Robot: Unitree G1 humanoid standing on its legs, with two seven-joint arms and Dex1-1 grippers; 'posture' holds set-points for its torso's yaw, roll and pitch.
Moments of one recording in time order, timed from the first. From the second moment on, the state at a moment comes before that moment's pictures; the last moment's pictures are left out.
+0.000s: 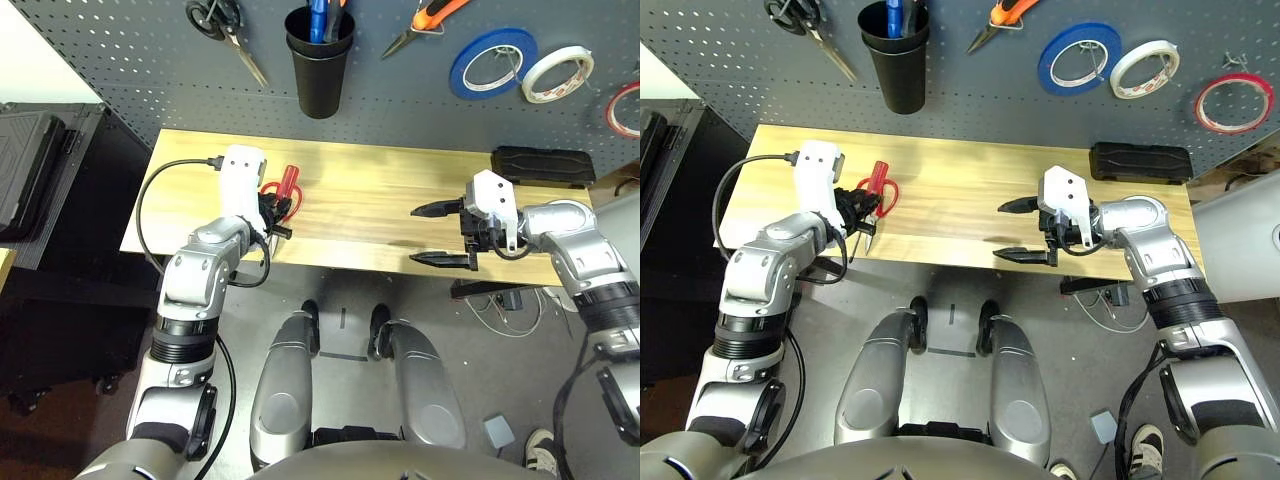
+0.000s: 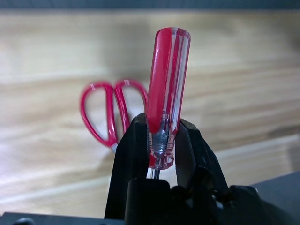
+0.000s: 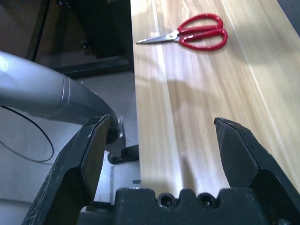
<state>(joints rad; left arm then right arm) -0.43 0.33 0.03 -0.35 -0.16 1.05 -0.32 -0.57 -0.61 0.14 0.41 0.22 -0.03 1.34</state>
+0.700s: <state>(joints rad) -0.62 0.44 0.20 -0.47 -0.25 0.98 -0.32 -0.74 -0.55 -0.01 0.50 0.34 0.01 1.29</state>
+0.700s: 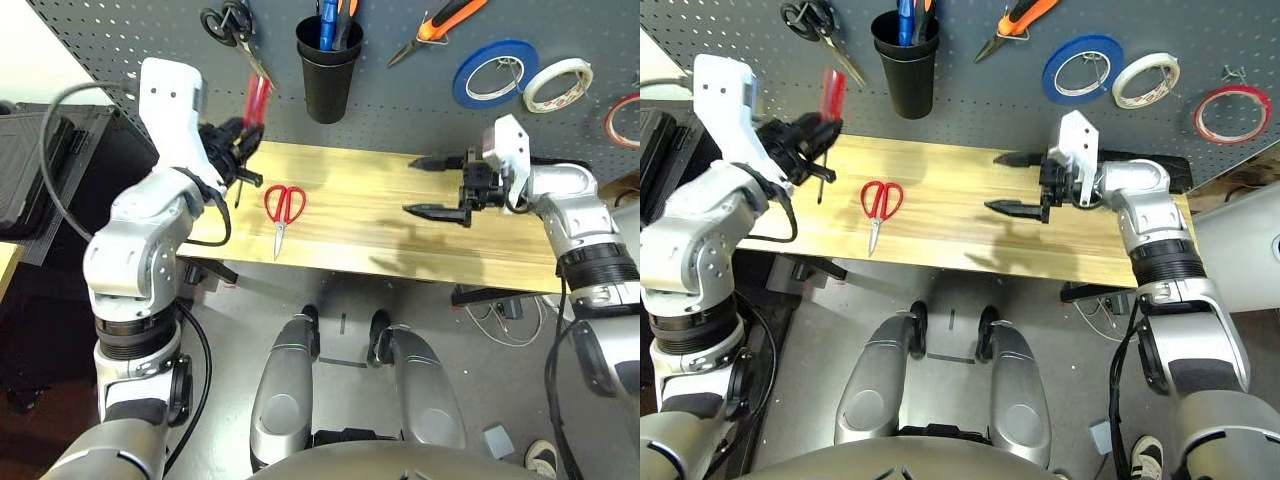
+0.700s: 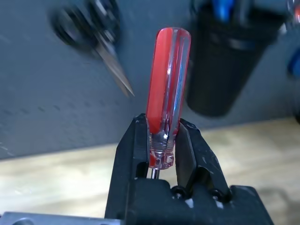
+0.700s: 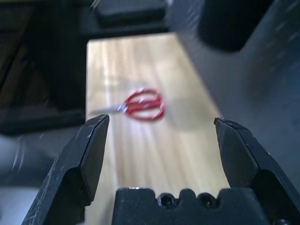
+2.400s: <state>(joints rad) -1.21 0.08 0.29 0.31 -0.28 0.13 0.00 -0.76 -0.59 -0.13 0.27 0.47 0.25 1.13</state>
